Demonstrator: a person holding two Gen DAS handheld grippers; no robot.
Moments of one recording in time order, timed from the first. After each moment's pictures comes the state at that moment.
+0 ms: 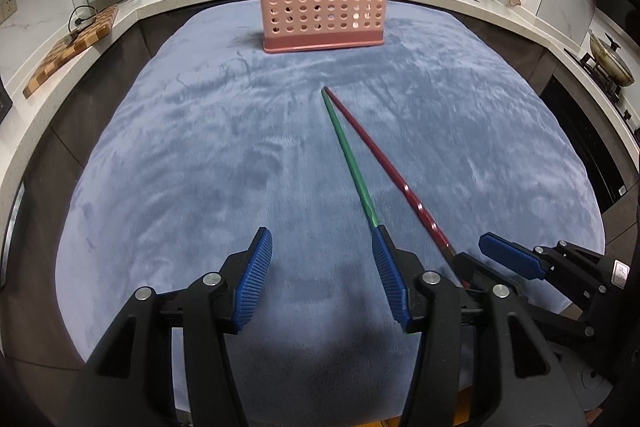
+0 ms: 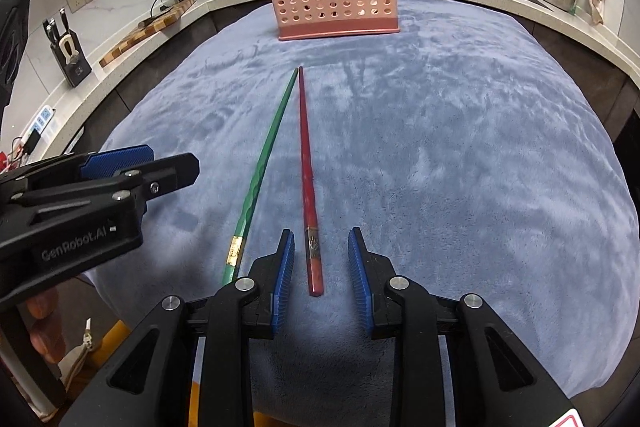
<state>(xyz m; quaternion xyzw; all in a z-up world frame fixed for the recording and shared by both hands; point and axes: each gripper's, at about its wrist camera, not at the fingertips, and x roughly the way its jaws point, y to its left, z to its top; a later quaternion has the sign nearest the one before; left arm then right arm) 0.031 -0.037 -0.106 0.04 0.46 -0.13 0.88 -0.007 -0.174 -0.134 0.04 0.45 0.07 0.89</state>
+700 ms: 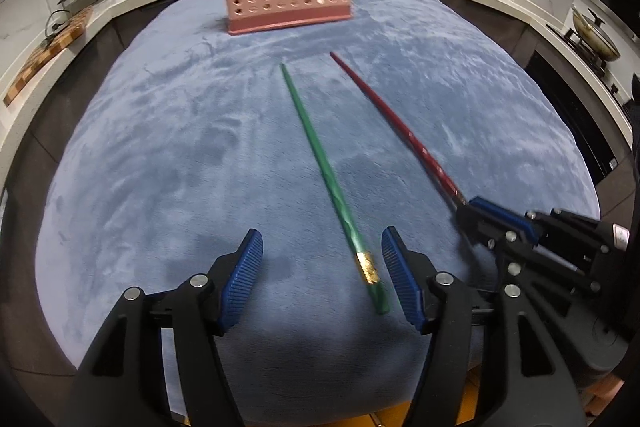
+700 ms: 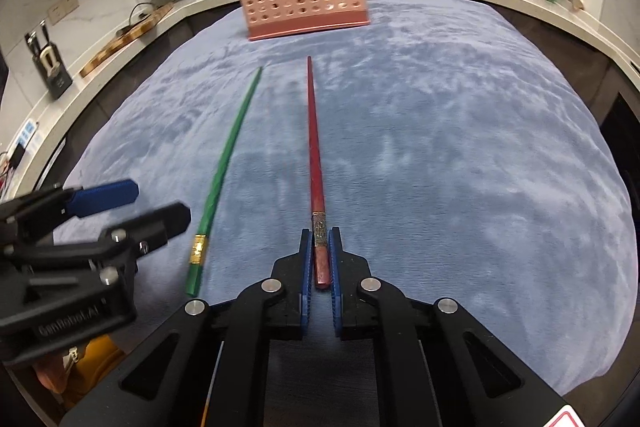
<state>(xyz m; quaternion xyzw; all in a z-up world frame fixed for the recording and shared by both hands) 0.019 -0.059 -0.124 0.06 0.48 -0.17 0.86 -0.007 -0.193 -0.141 0.06 0.45 0.04 0.89</state>
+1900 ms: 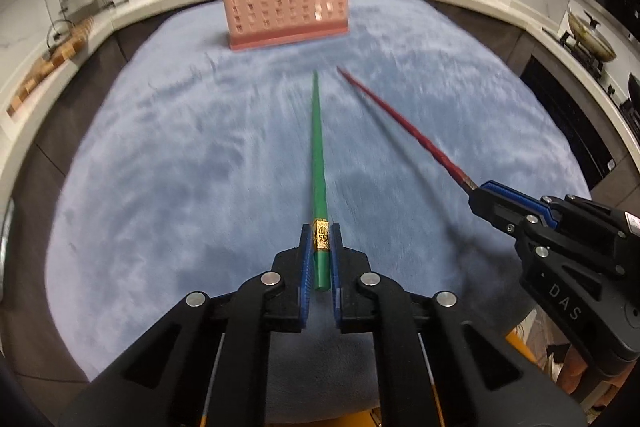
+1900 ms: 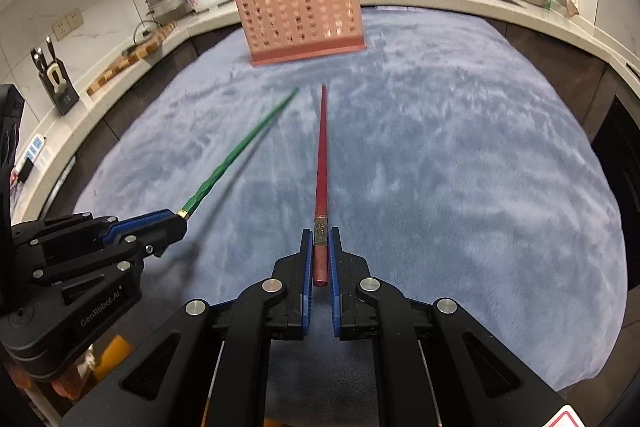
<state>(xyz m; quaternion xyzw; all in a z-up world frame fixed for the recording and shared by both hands) 0.018 -0.056 -0.101 0.06 0.45 -0.16 0.87 -0.012 -0.198 -0.111 0.07 0.42 0.04 0.90</state>
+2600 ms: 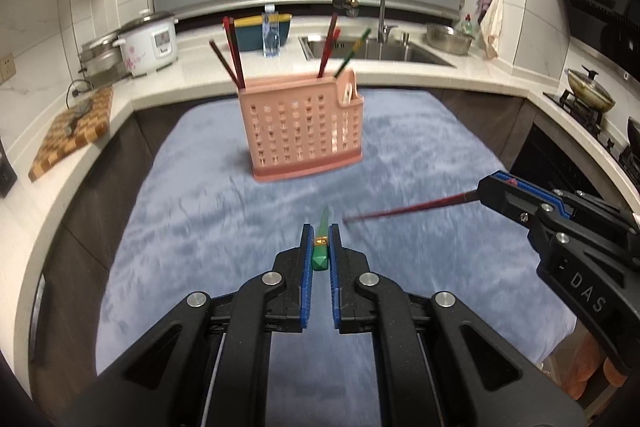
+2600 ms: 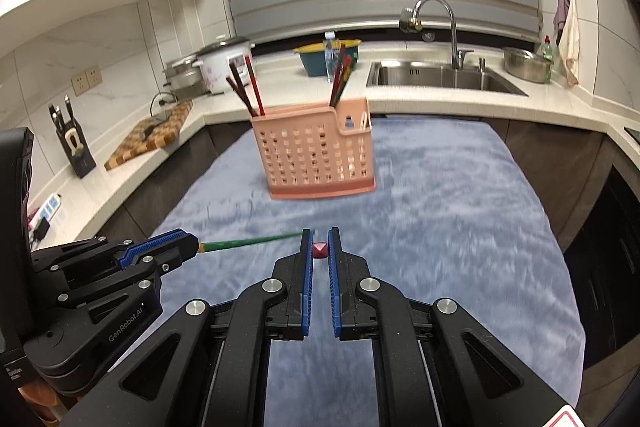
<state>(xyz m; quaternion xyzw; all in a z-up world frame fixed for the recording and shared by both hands) 0.065 -0.060 -0.001 0.05 0.34 -0.15 0.92 0.035 -0.205 0.003 0.06 0.30 0.05 0.95</state>
